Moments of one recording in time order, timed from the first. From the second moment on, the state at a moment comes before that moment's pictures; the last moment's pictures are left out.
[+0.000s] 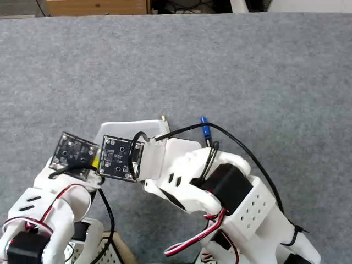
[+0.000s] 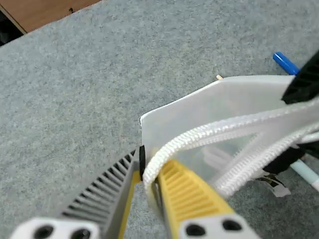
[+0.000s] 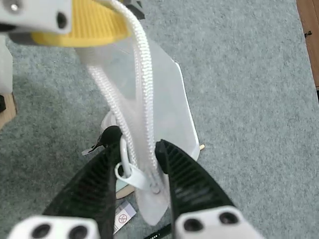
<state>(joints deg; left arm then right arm) 3.5 -85.9 45.2 87.7 -14.2 -48.2 -45.6 21.8 81.8 37.6</state>
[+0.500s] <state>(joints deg) 1.8 -85.9 44.6 88.7 -5.8 -48.4 -45.6 21.7 81.9 37.7</state>
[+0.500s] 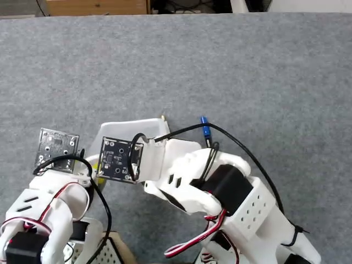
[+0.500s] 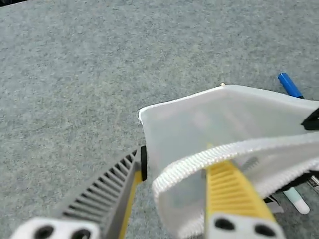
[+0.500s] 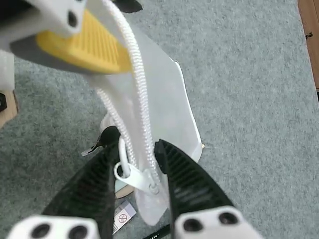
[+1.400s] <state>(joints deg) -3.3 -85.8 44.3 88.7 -7.9 -48.4 -51.1 21.7 81.9 37.7</state>
